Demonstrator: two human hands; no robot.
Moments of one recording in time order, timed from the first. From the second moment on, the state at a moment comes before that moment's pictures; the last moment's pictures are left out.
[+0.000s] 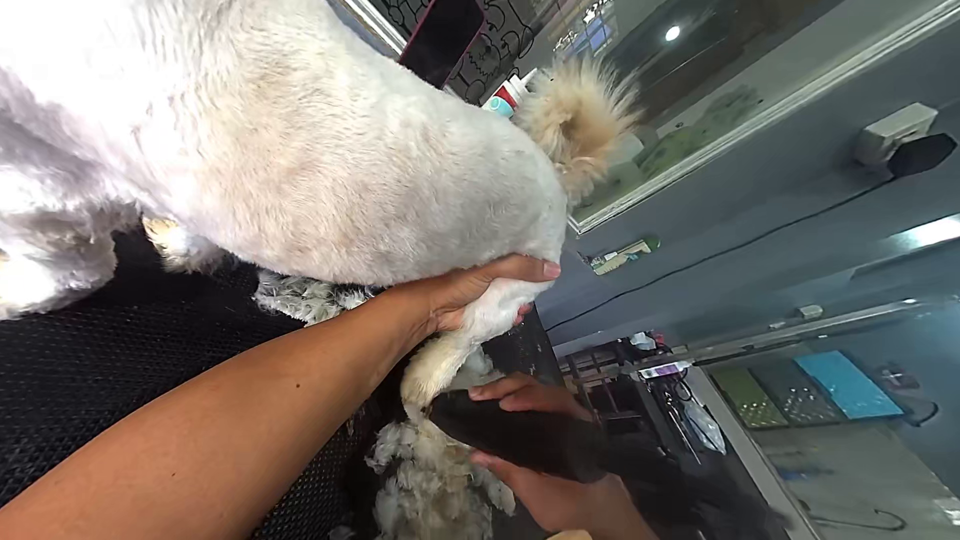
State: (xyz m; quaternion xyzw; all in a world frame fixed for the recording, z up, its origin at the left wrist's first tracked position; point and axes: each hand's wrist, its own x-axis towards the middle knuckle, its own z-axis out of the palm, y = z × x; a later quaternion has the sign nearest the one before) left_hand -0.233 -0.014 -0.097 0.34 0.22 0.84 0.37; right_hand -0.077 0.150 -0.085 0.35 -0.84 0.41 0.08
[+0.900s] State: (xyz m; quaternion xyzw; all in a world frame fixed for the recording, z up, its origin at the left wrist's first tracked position) left_hand -0.227 -0.016 -0.097 0.31 0.17 0.86 0.36; right_hand -0.084 0.151 -0.116 0.34 -0.75 0.53 0.19
